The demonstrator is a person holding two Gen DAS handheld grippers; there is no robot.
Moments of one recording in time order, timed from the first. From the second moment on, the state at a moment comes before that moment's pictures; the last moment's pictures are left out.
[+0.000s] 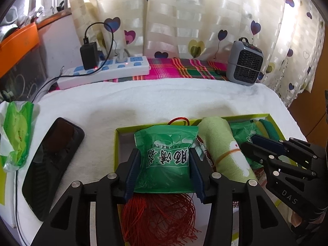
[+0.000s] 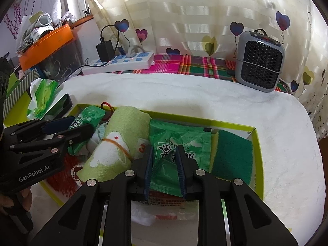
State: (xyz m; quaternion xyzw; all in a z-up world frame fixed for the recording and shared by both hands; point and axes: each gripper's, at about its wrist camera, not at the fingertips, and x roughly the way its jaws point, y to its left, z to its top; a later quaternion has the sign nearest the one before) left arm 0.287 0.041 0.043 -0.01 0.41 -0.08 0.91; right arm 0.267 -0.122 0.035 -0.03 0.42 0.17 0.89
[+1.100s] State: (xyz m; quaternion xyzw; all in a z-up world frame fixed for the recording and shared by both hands) left arm 0.246 0.040 0.067 -0.01 0.38 -0.07 0.92; right arm 0.237 -0.137 0.055 0.00 0.39 0.16 0.91
